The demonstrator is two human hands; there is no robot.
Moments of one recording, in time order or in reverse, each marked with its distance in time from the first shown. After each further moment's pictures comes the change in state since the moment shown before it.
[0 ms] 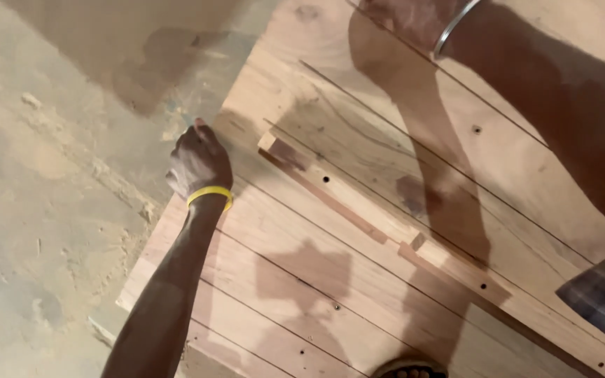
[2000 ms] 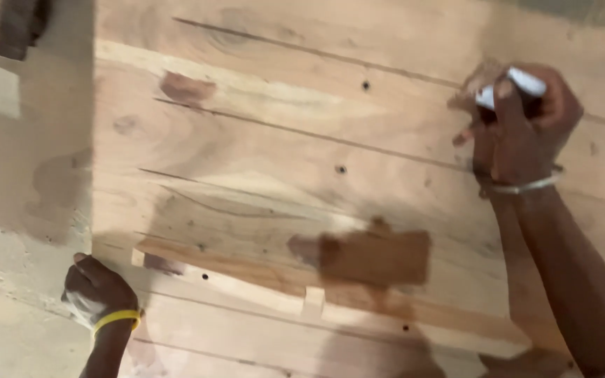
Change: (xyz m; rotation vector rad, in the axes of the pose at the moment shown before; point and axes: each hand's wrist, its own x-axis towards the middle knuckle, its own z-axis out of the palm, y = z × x) left_hand -0.001 -0.013 0.036 0.037 0.173 0.184; right_hand -0.371 -0.014 -0.029 0.703 1.120 0.793
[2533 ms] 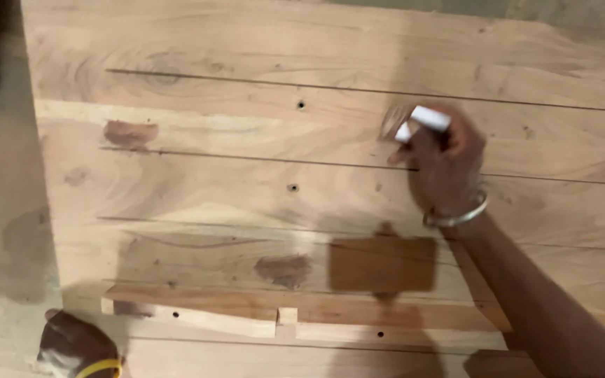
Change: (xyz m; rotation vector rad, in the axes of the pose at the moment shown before) left_hand 0.004 -0.027 0.021 -0.056 0.043 0.027; right_hand -0.033 -0.004 0.008 0.097 0.180 0.149
